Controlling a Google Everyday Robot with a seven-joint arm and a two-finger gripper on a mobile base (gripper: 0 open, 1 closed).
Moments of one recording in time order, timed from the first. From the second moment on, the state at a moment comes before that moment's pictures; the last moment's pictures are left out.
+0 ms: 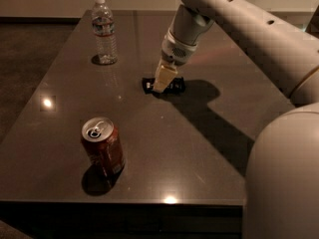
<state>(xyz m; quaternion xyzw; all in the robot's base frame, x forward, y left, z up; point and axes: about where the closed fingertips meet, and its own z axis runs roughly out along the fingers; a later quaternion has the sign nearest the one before) 0.639 -0.016 0.836 -0.66 0.73 0.13 0.15</state>
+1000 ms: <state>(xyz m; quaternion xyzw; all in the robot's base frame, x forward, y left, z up) 0.638 -0.020 0.847 -0.65 0.73 0.13 0.15</state>
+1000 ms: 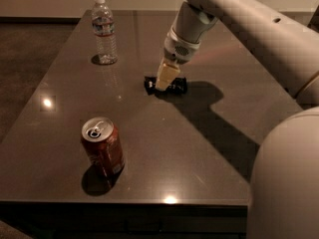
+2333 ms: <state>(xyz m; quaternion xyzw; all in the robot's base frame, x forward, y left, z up) 0.673 -0.007 0.909 -0.65 0.72 0.12 0.21</state>
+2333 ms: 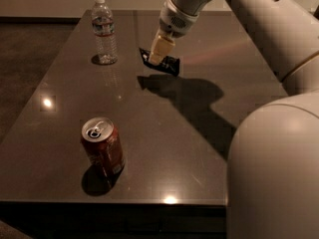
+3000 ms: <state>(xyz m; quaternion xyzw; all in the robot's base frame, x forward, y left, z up) 0.701 0.024 0.912 -0.64 0.73 0.13 0.23</state>
